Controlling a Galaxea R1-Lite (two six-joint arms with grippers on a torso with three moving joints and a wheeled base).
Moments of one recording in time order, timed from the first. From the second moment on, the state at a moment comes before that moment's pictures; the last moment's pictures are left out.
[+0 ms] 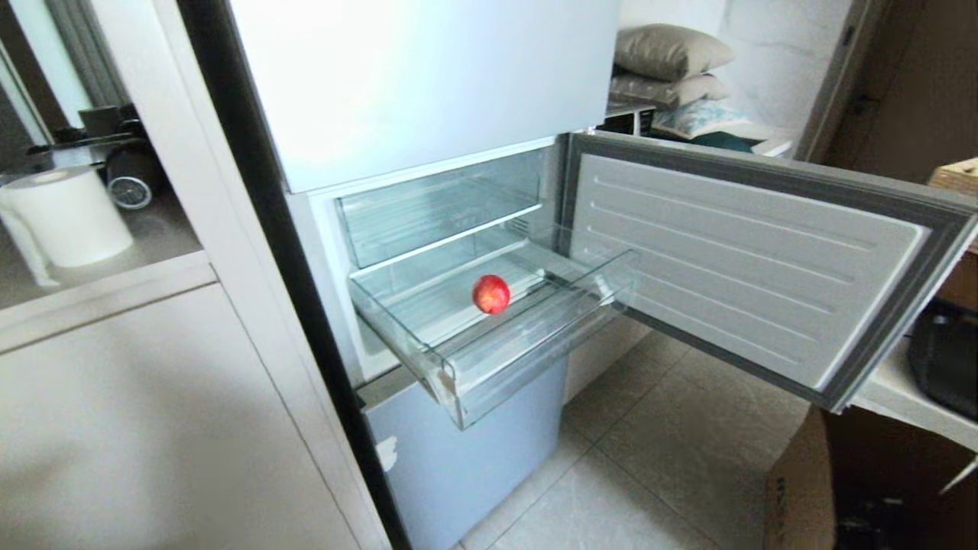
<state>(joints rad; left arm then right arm) 0.00 0.00 -0.04 0.11 0.01 0.01 0.00 0.00 0.00 0.00 0.00 -0.01</state>
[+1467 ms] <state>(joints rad) 0.00 0.00 -0.04 0.11 0.01 0.01 -0.68 1.27 -0.44 -0.46 0.16 0.11</state>
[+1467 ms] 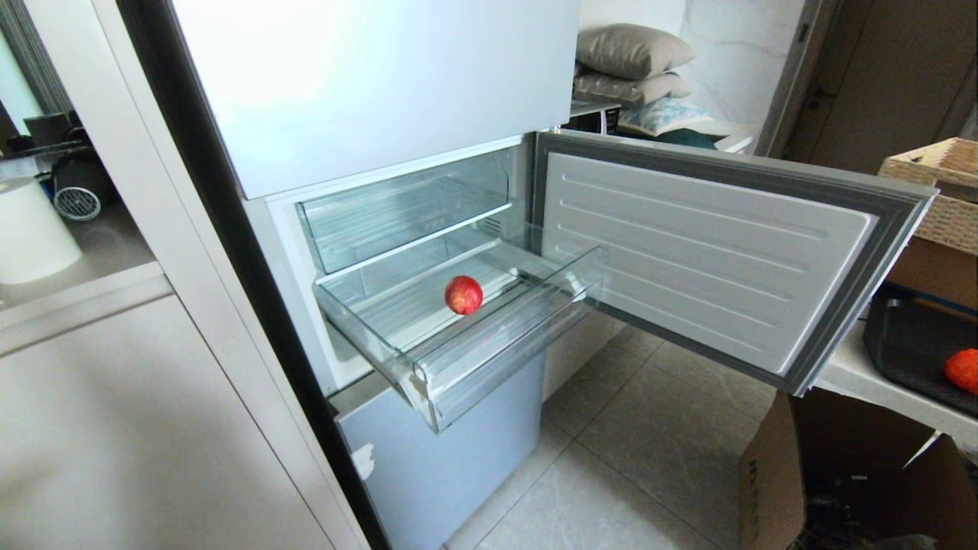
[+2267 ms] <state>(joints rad) 0.00 0.00 -0.04 0.11 0.01 0.01 -0.82 1.79 -0.78 -0.51 0.15 -0.15</state>
